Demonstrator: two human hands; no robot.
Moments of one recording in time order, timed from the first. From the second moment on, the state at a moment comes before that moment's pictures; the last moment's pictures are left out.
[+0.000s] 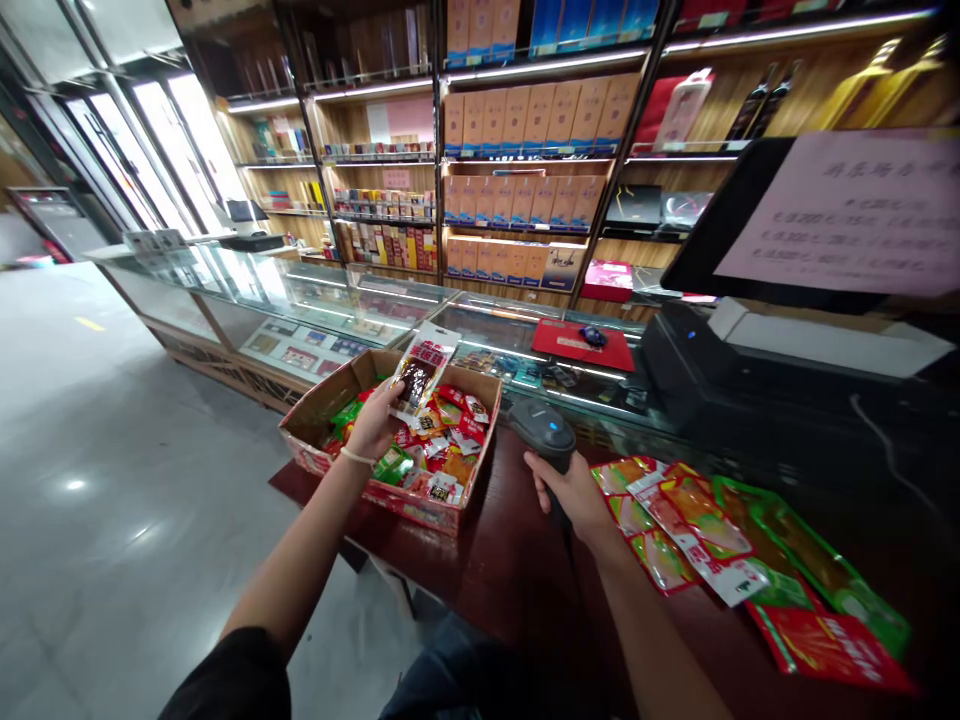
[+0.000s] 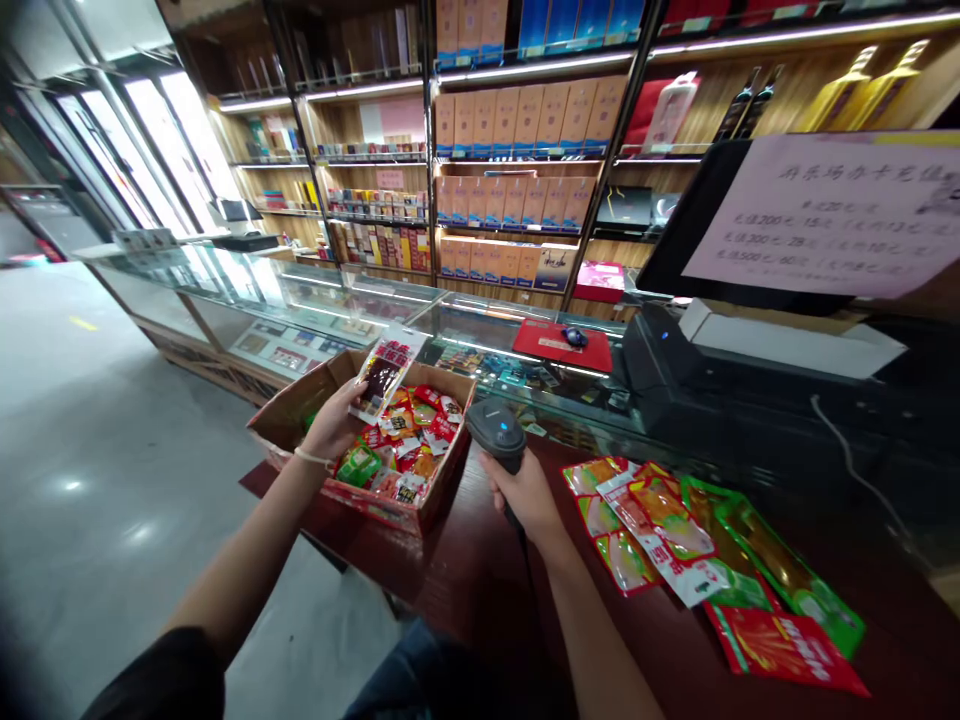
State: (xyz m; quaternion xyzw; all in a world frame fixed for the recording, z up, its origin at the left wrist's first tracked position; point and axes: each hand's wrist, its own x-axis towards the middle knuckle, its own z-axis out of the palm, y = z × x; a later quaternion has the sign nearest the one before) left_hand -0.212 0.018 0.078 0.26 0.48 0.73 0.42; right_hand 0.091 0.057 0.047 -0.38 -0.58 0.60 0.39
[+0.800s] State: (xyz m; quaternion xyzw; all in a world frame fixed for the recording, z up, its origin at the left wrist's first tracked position) left_hand -0.084 0.052 0.069 0.29 0.38 0.72 0.50; right_hand 0.145 0.025 0.071 -0.44 -0.65 0.49 0.38
